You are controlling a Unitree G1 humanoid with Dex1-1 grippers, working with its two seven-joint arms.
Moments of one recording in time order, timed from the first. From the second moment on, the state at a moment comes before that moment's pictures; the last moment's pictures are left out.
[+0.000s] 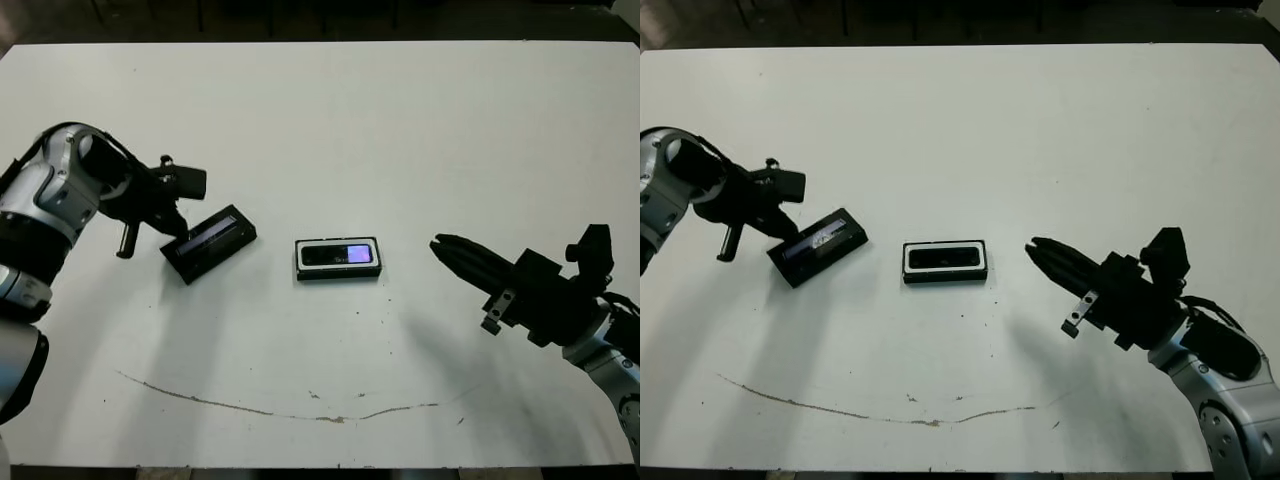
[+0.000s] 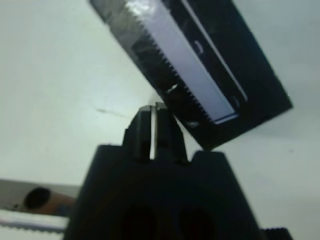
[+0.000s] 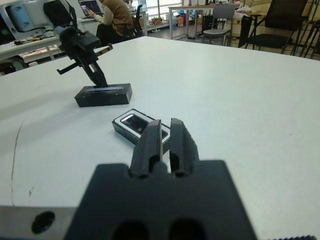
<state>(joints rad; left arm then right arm) -0.87 0.79 -0.48 0.55 0.38 0.06 -1.44 0.07 -0.60 -0.13 -0.49 0.59 0.43 0.67</state>
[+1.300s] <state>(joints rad) -0.04 0.59 0.29 -0.55 -0.13 0.37 -0.58 0.11 -0.59 -0.12 -0.46 0.60 0.32 0.75</state>
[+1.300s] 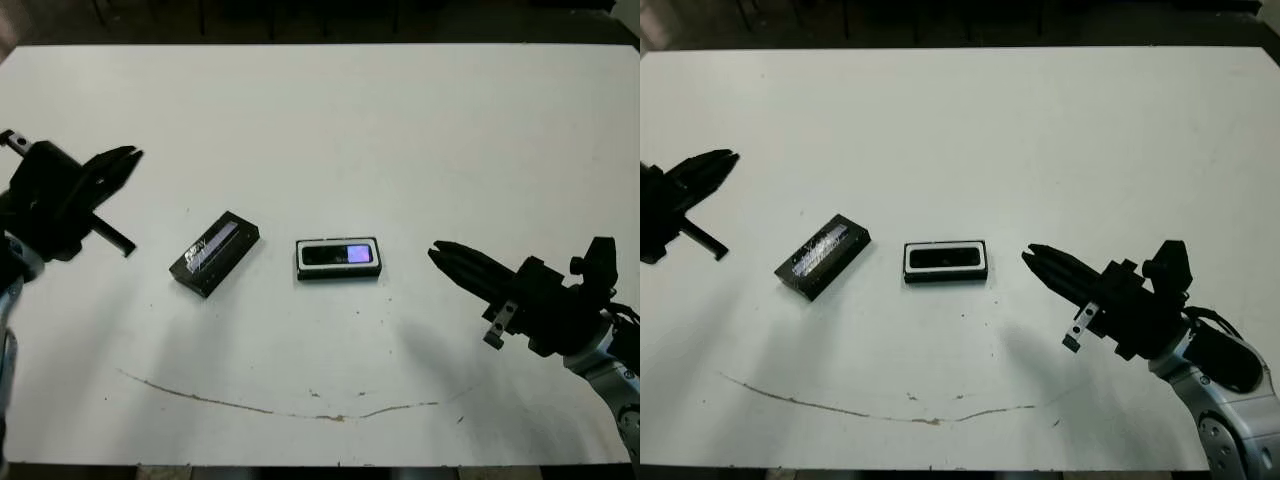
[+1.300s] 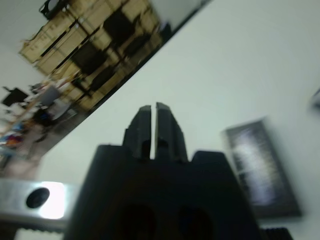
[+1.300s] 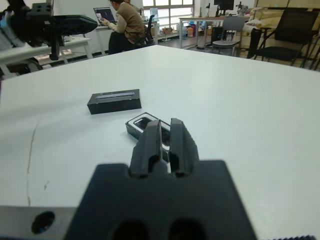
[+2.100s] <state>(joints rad) 0.04 0.68 0.04 -0.51 -0.08 0.45 -0.57 0.12 -0.58 -0.12 -0.45 0.64 0.30 0.76</state>
